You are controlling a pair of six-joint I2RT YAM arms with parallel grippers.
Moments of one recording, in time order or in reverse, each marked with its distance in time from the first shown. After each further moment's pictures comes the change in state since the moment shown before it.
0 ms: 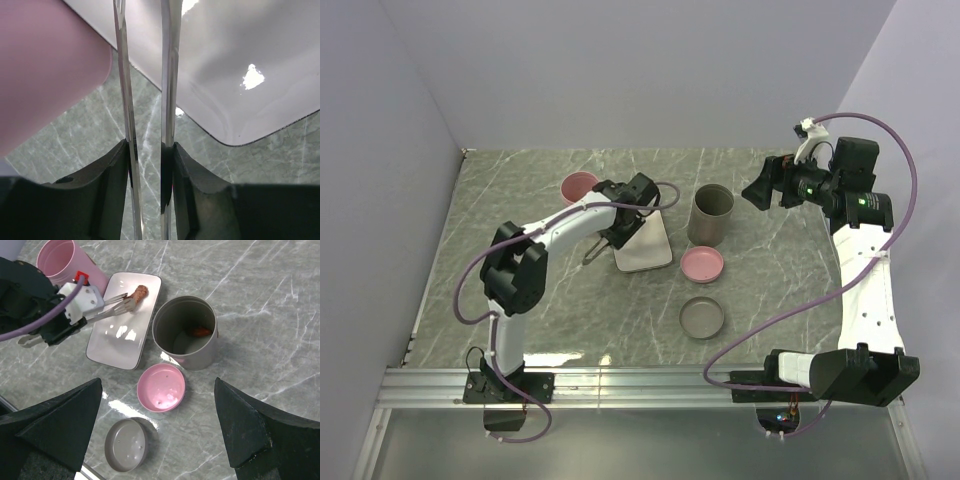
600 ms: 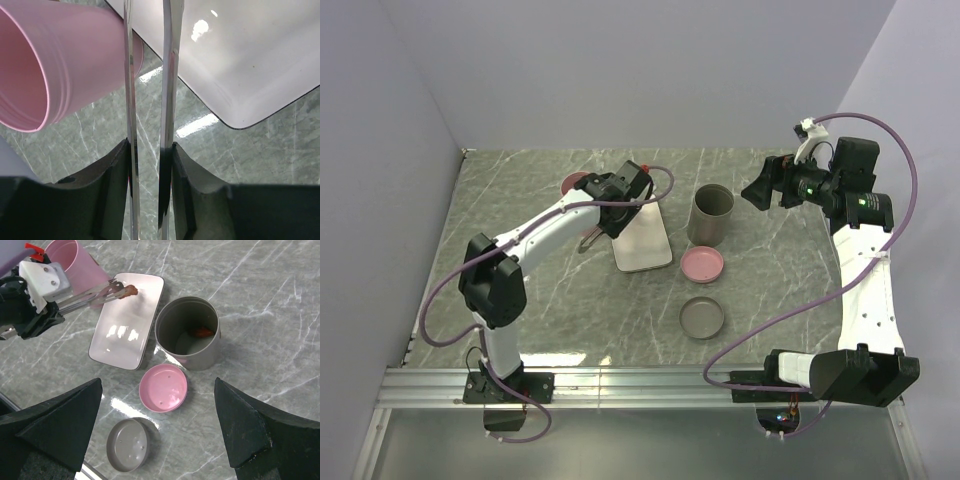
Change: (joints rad) left arm 0.000 -0.150 0.000 0.000 -0.030 0.007; right arm 0.000 -0.002 0.000 0.001 -0.011 0.005
